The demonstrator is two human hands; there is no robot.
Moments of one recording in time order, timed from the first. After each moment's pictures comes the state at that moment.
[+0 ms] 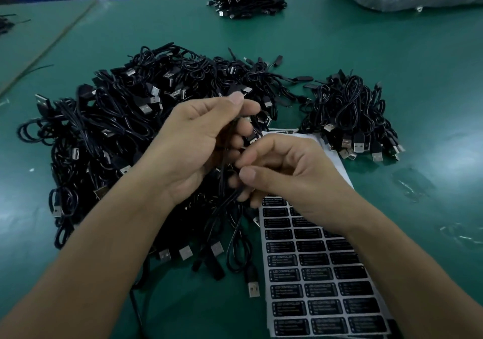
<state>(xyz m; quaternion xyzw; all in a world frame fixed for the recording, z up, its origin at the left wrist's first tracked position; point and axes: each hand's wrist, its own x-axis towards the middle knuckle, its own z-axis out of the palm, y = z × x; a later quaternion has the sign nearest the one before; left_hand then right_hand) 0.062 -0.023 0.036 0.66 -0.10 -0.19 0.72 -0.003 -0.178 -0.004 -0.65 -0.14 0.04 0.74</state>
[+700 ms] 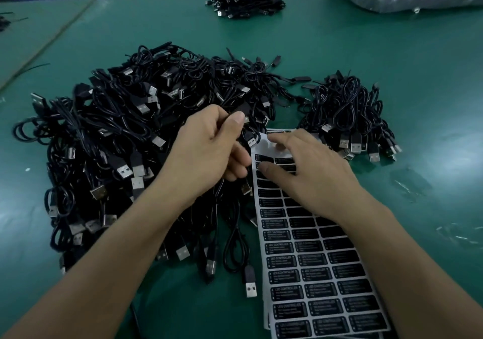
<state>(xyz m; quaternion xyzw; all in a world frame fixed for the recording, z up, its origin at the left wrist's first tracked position) 0.063 -0.028 0.013 0.79 -0.14 -0.10 0.59 0.010 -0.205 -0.022 -0.98 0.02 -0.04 0.21</state>
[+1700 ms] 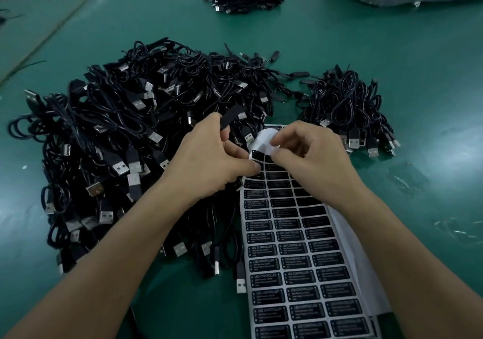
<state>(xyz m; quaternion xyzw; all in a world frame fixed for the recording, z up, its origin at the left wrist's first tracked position) 0.067 -0.028 -0.005 0.85 -0.15 -0.12 0.49 0.014 -0.210 -0.028 -0.86 0.03 -0.12 0.50</state>
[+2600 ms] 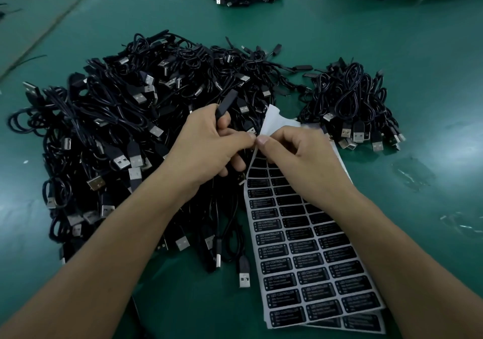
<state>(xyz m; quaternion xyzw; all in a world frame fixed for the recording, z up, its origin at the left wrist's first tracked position) 0.068 -0.029 0.003 0.79 -0.13 -0.12 0.58 0.012 -0.190 -0.029 -0.85 0.05 -0.09 0.52</state>
